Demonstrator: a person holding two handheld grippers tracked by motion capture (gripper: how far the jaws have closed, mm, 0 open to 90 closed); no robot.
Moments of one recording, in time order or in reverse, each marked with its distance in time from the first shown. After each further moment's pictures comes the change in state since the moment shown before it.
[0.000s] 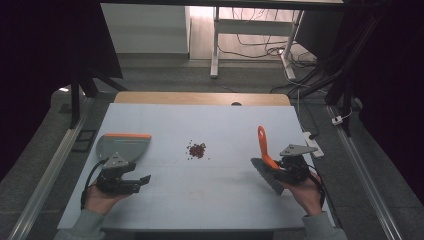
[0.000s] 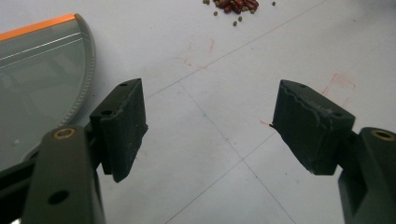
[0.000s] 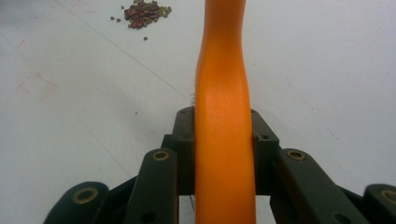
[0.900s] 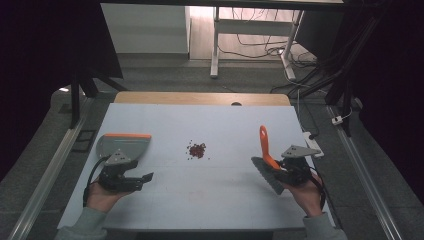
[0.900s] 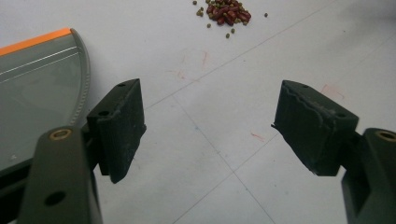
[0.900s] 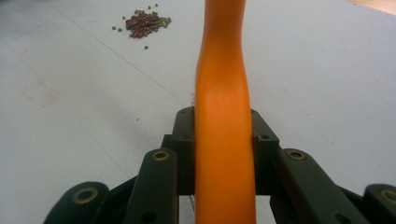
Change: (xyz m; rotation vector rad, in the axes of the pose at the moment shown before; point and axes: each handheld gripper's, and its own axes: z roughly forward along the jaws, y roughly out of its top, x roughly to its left) left arm -0.005 0.013 -0.003 -0.001 -0.009 0.003; right arm 0.005 -0.001 -0.006 -0.042 -0.018 -0.005
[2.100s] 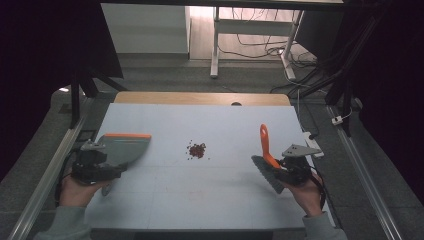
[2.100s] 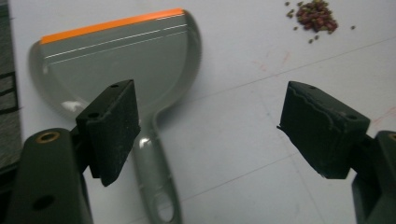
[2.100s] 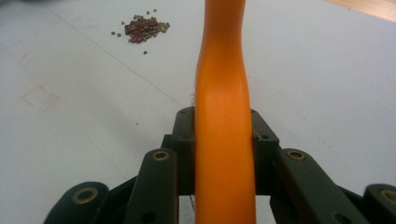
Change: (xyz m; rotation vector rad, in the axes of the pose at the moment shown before) left arm 0.030 0.012 -0.055 0.092 0.243 -0.205; right arm 0.000 0.003 -0.002 -0.010 -0.004 0.006
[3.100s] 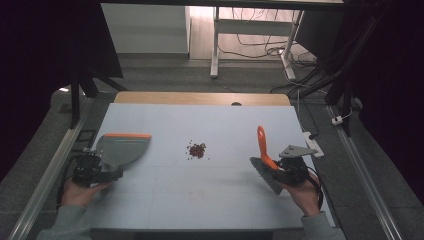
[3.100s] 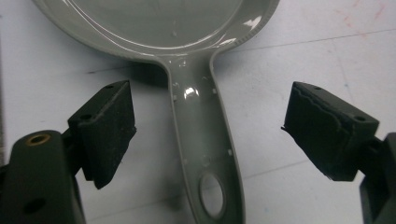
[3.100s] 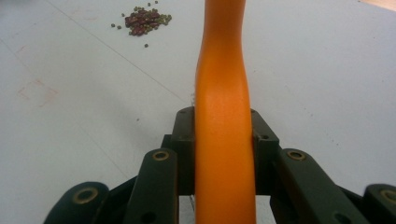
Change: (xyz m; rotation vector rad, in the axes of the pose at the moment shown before) left arm 0.035 -0.028 0.057 0.167 0.008 -0.159; right arm 0.002 -0.002 0.007 0.024 0.002 -0.004
